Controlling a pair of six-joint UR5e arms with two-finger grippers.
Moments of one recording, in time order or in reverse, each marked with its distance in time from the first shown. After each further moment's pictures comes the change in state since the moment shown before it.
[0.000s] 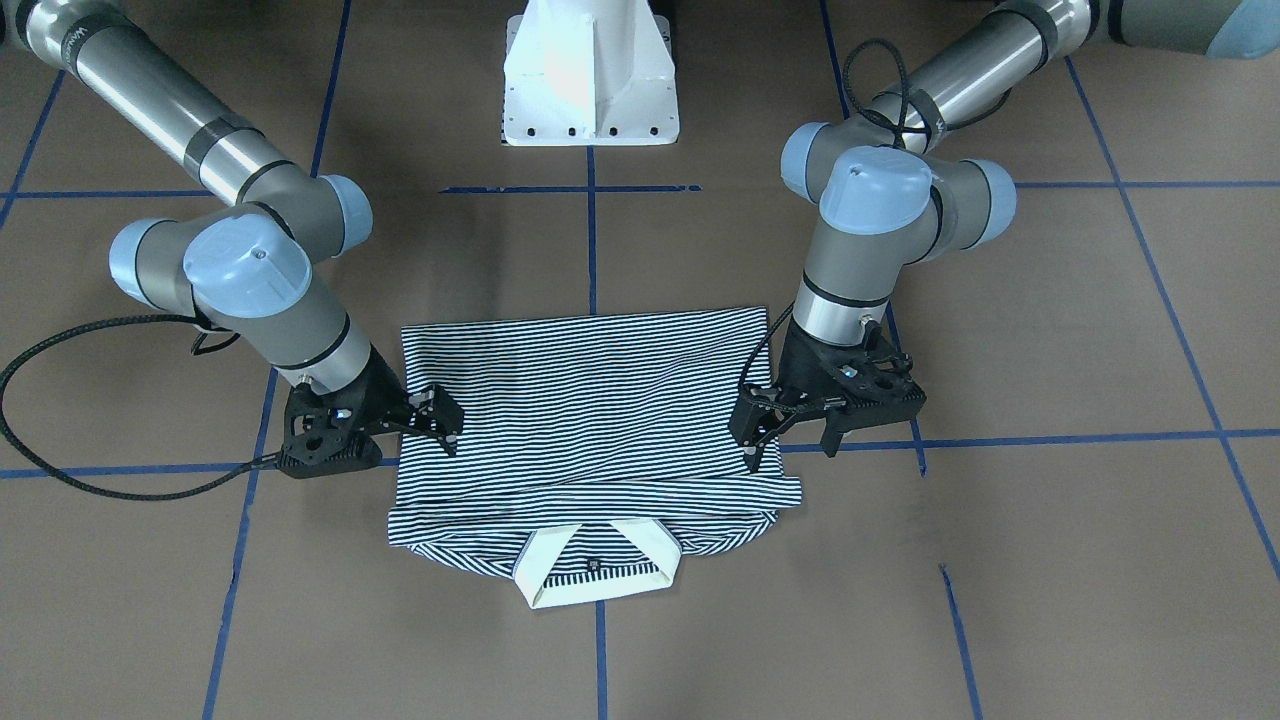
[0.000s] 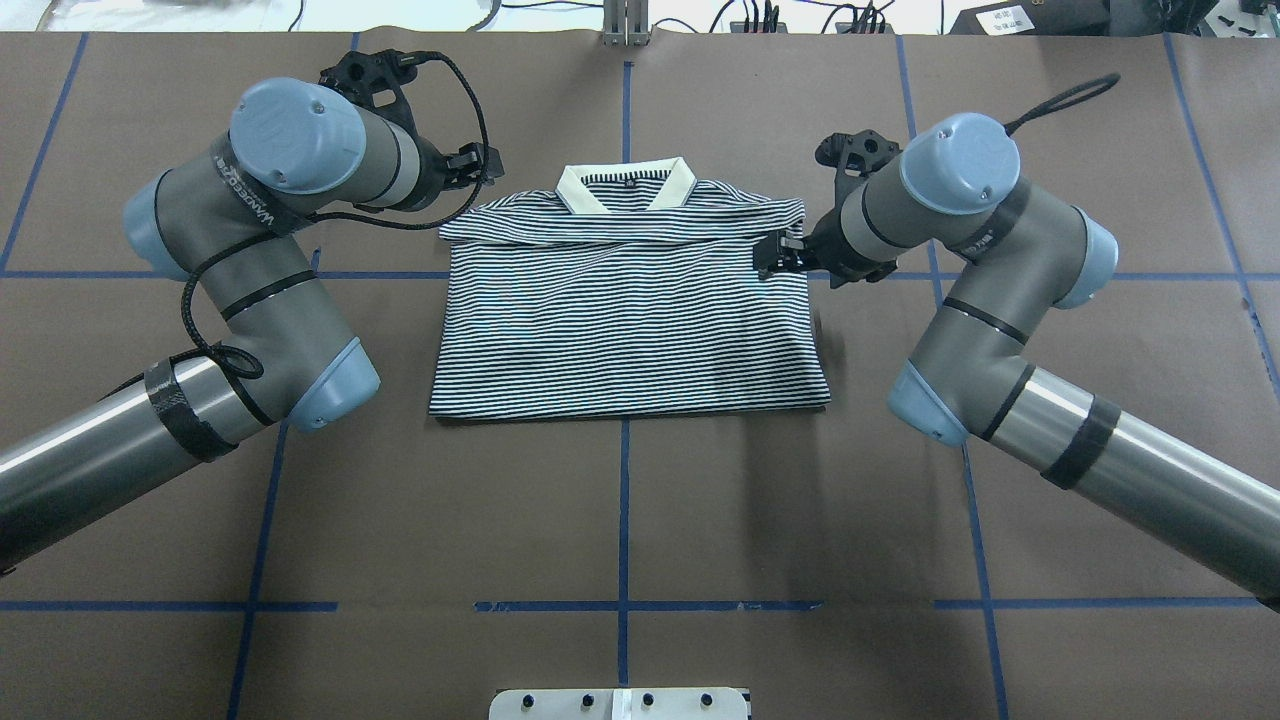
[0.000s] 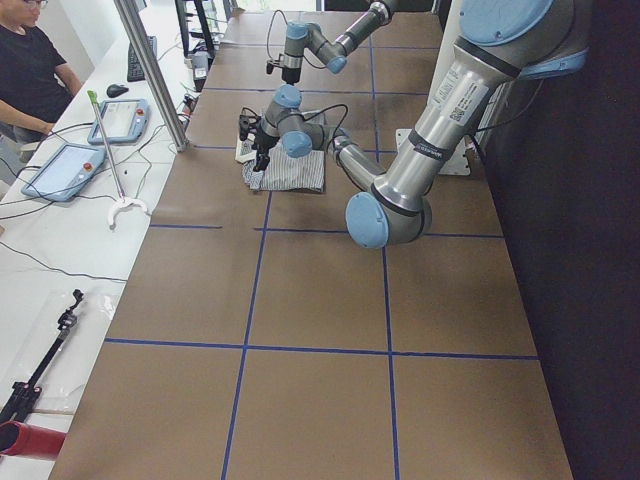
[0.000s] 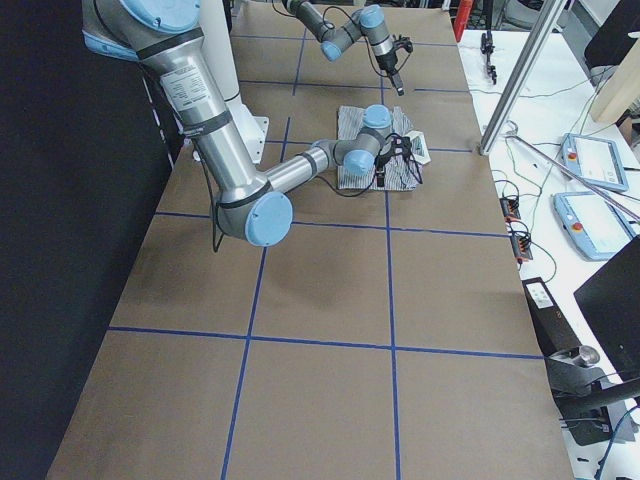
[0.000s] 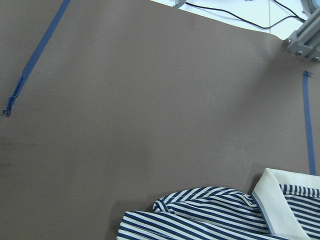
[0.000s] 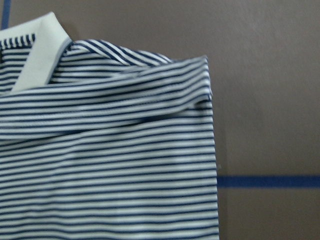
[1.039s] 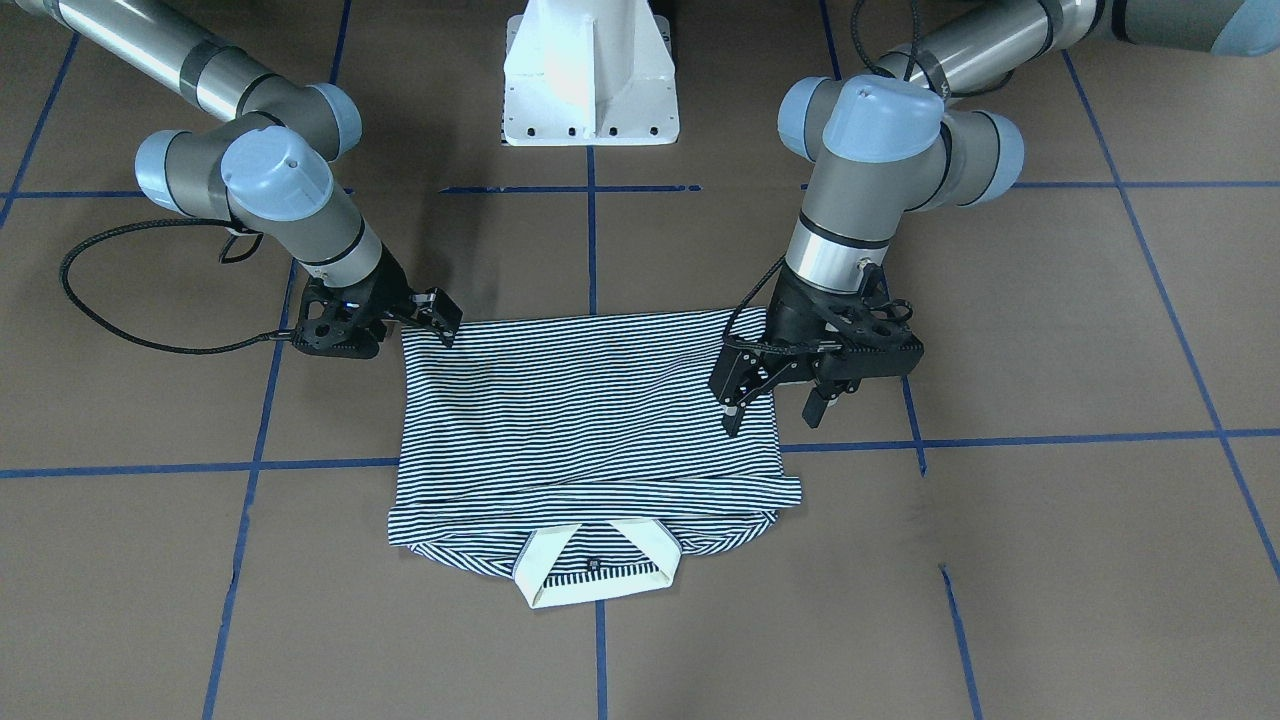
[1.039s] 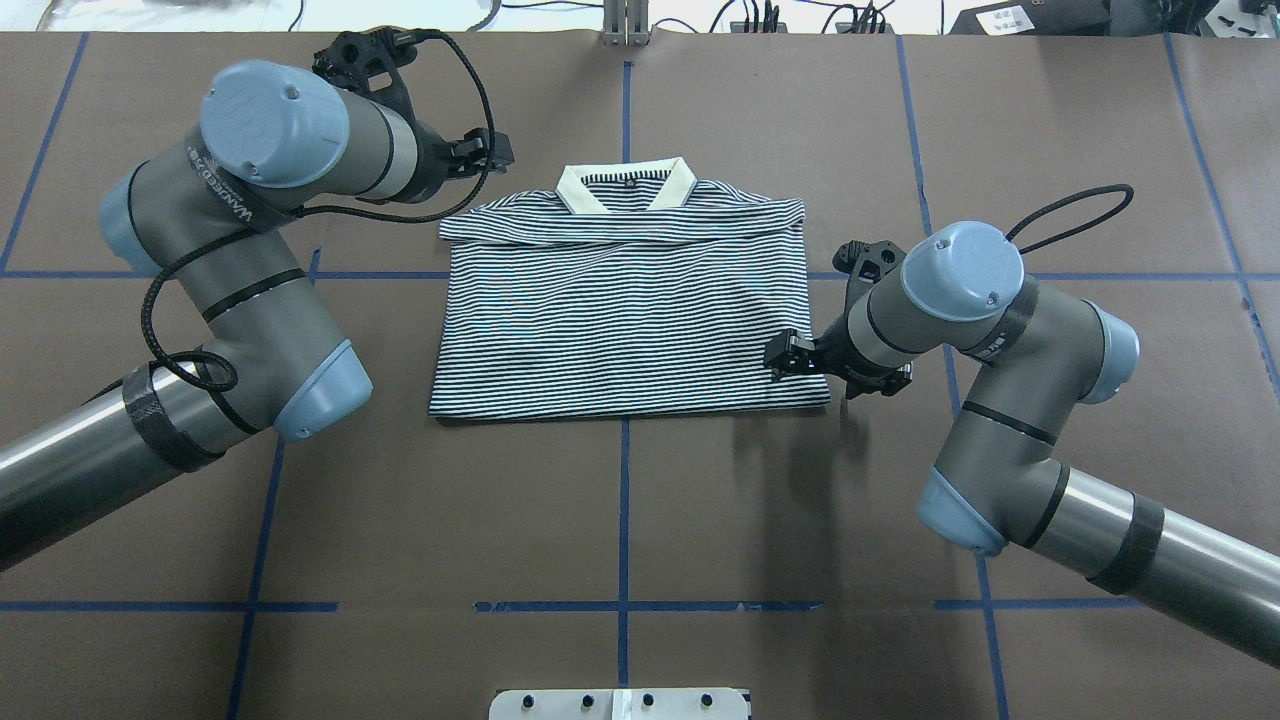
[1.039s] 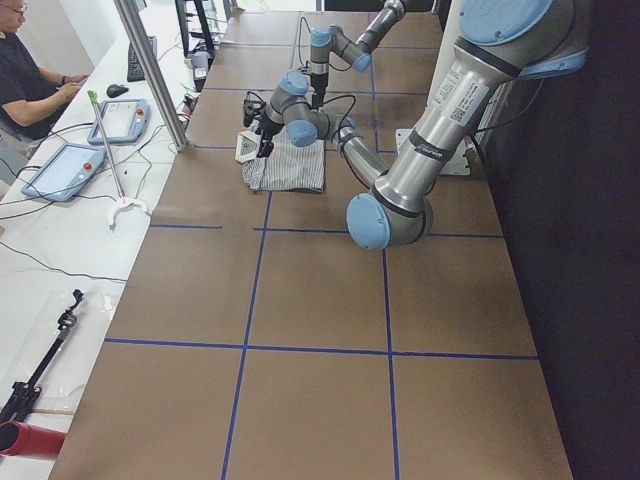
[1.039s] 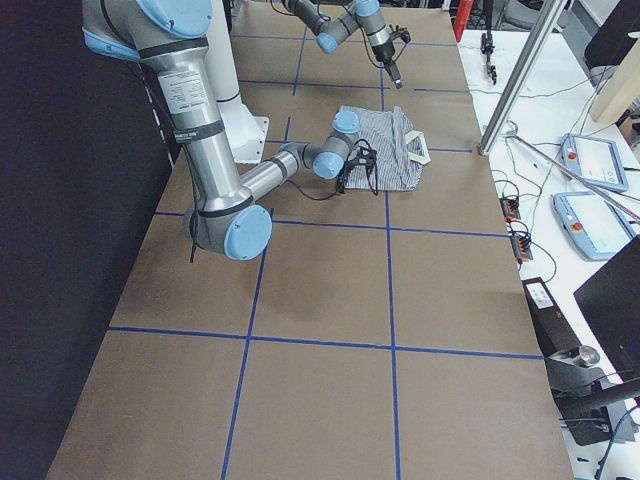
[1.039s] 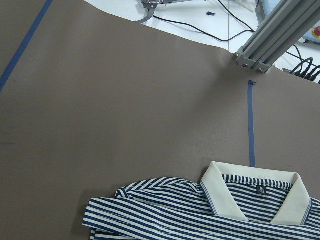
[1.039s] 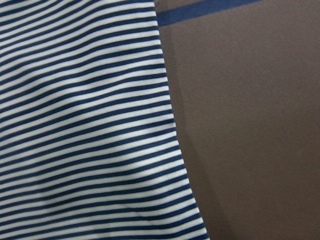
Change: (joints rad) left arm -0.001 0.007 -0.074 0.024 -0.006 -0.007; right arm -0.109 -0.096 0.121 -0.108 -0.003 0.142
